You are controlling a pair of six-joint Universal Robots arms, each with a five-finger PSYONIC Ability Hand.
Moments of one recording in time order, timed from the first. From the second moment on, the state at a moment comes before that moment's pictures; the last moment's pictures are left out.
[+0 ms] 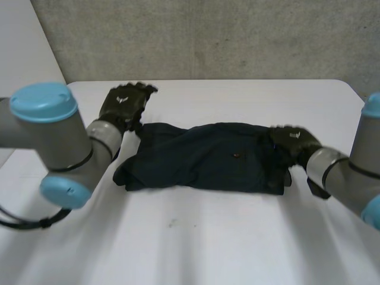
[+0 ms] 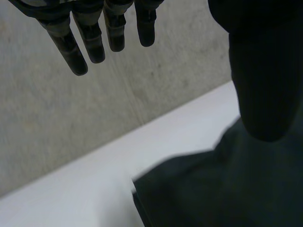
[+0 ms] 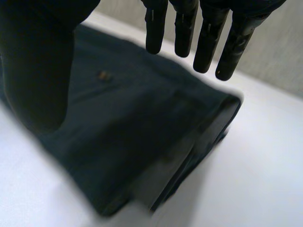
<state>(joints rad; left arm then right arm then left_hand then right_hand) 4.27 -2.08 -1.36 3.35 -1.52 3.24 1.84 -1.12 1.51 0.04 1.31 2.93 0.21 0.22 0.23 0.22 0.05 0.30 0.34 0.35 0.35 0.16</state>
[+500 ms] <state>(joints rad) 4.30 -1.95 -1.63 3.36 -1.53 3.24 1.79 -1.05 1.59 -0.20 1.46 2.75 0.21 0.22 0.23 0.22 0.05 0.89 1.15 1.17 1.19 0.93</state>
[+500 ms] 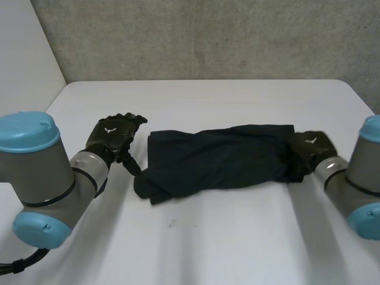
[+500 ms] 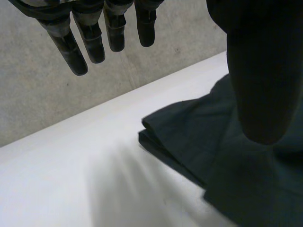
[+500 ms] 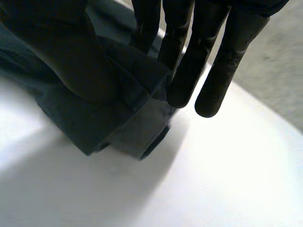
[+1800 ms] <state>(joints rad) 3.99 -2.32 -1.06 3.14 -1.82 3.22 1.98 -0.83 1.00 0.24 1.19 2.88 0.21 0.22 0.23 0.22 0.05 0.20 0.22 0.21 0.23 0.06</state>
